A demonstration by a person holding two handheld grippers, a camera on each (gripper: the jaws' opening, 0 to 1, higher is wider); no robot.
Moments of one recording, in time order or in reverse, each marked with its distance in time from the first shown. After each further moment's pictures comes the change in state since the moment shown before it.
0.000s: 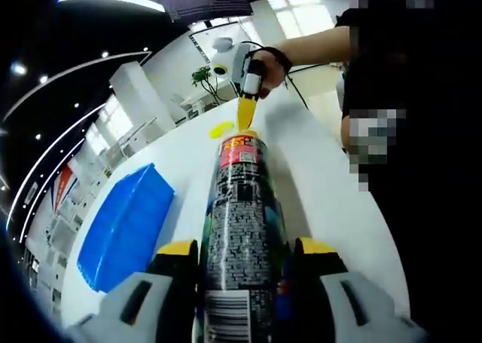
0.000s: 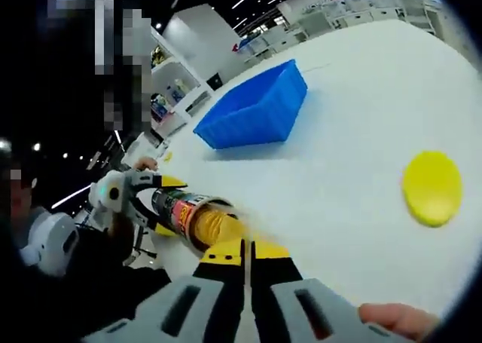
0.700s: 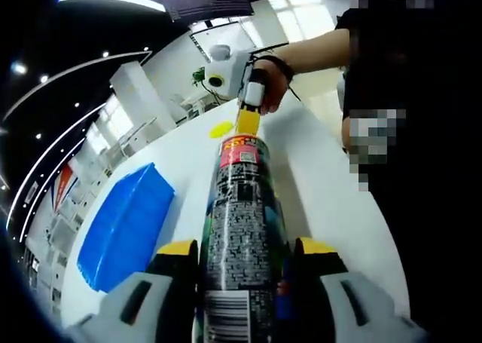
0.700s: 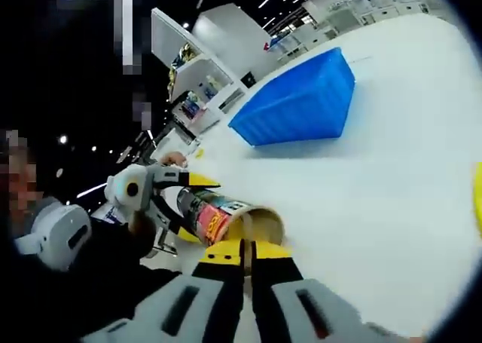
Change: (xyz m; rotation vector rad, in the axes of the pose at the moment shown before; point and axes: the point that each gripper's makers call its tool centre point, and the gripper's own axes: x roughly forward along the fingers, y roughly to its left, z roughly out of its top) left arm 0.001 0.001 0.000 -0.002 0.000 0.003; right arm 0.049 0.048 -0.007 -0.065 -0.005 0.221
